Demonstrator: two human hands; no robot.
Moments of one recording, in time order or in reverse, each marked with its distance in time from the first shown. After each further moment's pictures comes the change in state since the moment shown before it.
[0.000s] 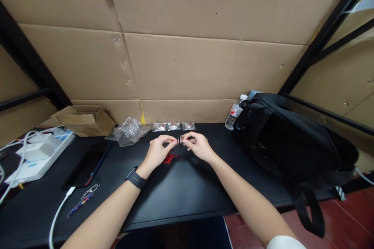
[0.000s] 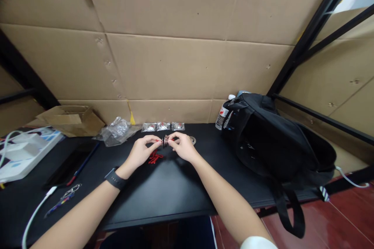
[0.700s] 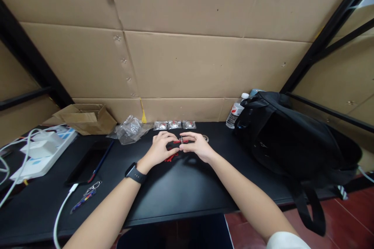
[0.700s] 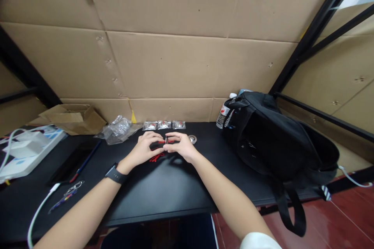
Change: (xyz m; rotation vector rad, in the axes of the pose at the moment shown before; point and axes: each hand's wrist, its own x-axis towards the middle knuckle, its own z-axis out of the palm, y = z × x) left_hand 0.001 0.007 -0.013 0.446 -0.186 0.197; right_hand -0.003 -0.002 0.007 0.420 -0.063 0.242
